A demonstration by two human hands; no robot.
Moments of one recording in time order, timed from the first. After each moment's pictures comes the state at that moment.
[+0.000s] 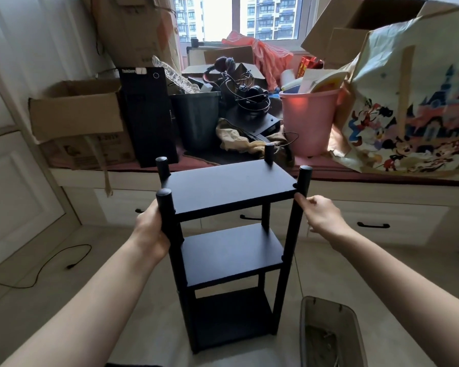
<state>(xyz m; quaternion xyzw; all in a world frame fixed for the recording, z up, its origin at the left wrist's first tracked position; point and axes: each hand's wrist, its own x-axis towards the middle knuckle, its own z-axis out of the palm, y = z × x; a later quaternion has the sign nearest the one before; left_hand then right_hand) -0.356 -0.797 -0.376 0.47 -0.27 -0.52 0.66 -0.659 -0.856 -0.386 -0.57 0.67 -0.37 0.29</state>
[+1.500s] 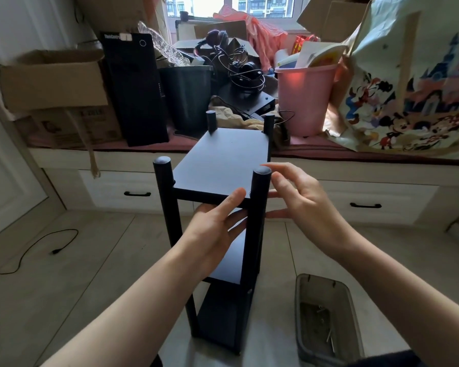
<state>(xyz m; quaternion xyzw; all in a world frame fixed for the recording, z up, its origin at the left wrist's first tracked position) -0.442 -0.758 -0.405 0.33 -0.38 -0.66 0.56 -0.610 -0.769 -0.375 -0.67 0.42 -0.47 0.38</state>
